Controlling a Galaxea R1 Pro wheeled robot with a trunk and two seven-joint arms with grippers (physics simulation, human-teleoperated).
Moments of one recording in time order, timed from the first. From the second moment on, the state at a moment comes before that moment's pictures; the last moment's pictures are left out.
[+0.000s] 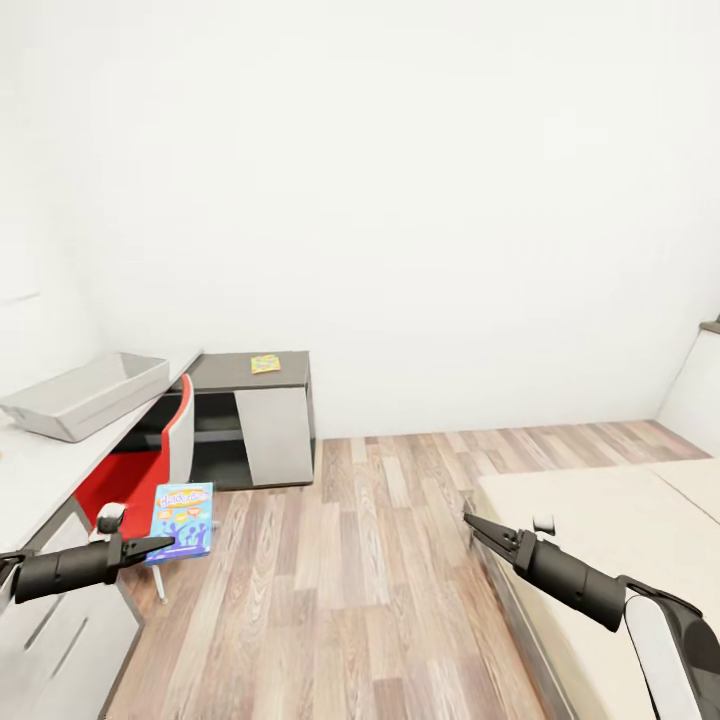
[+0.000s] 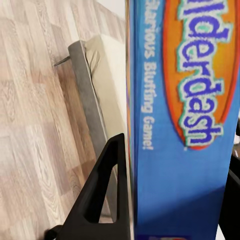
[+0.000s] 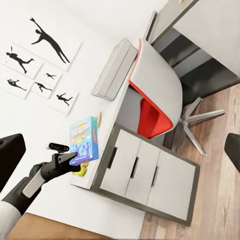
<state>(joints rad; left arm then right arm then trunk) -0.58 0.51 0.25 -0.65 0.07 0.84 -1.43 -0.19 -0.08 -0.33 -1.57 -0.62 1.04 0.79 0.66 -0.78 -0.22</state>
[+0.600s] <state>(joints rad) -0.59 0.41 0.21 -0.66 0.06 0.84 -1.30 -0.19 -0.08 -0.33 -1.56 -0.62 1.03 0.79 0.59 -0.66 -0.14</state>
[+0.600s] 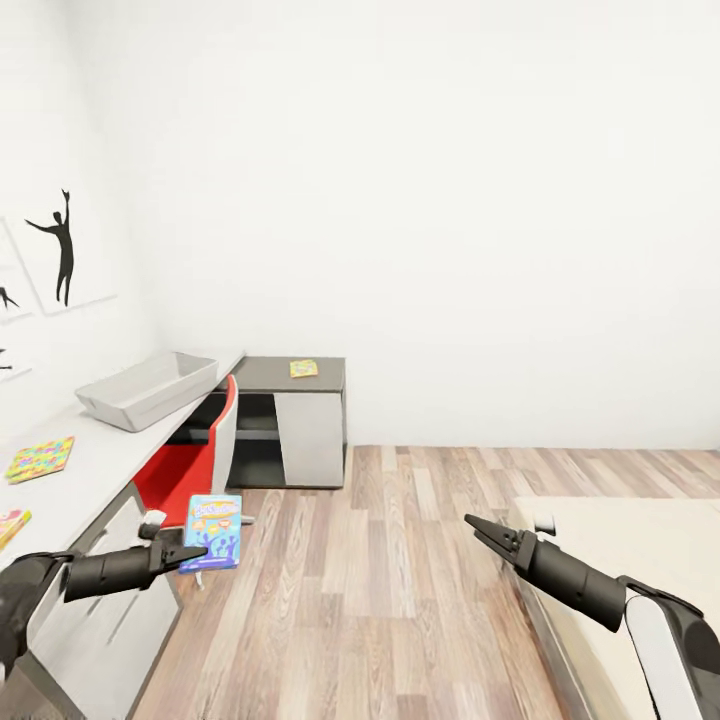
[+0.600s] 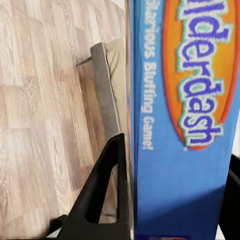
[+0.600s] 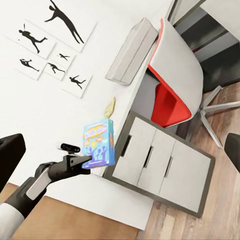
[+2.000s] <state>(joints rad) -0.59 0.38 0.21 -0.68 0.06 0.78 -1.12 -0.20 -0.17 -0.33 -1.36 -0.62 0.92 0.79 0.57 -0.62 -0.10</state>
